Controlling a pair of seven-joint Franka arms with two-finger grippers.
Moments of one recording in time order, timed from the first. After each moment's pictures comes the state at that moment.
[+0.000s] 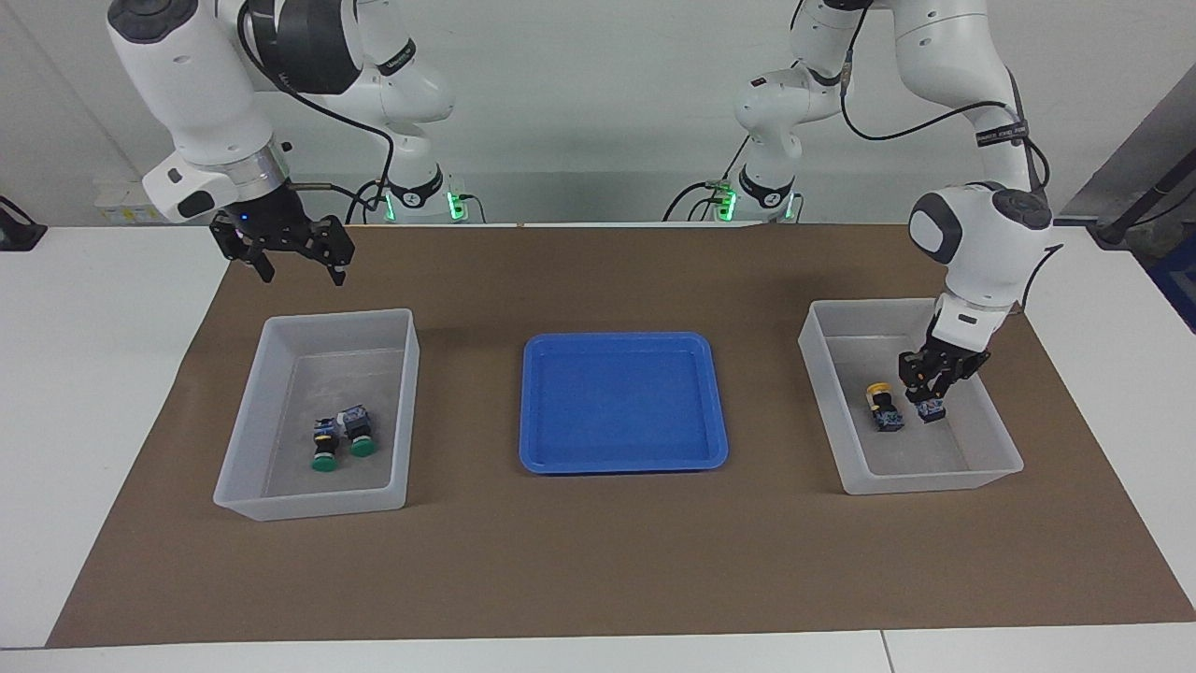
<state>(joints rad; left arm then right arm) 0.25 0.17 -0.11 -2.15 0.02 2.57 0.08 -0.05 -0.04 0.06 -1.72 -0.02 1.67 0.09</state>
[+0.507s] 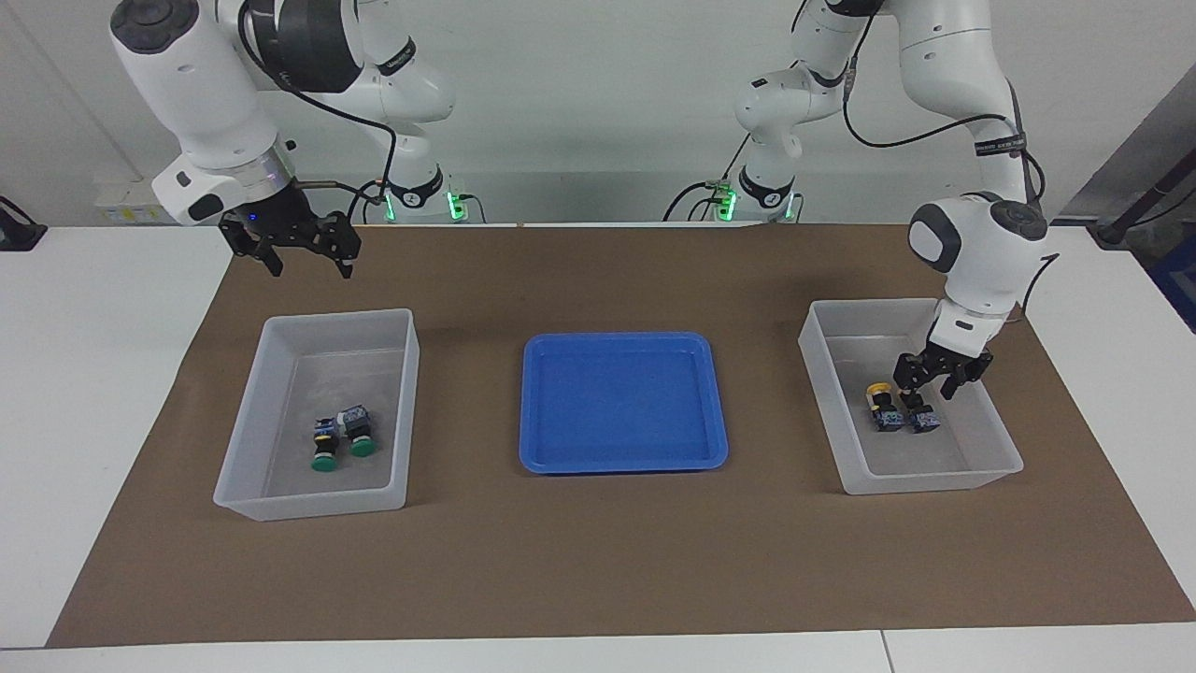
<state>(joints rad) 0.25 0.19 -0.12 -2.15 0.02 2.58 0.11 -0.04 -0.04 0.06 -1.72 0.00 1.64 0.05</state>
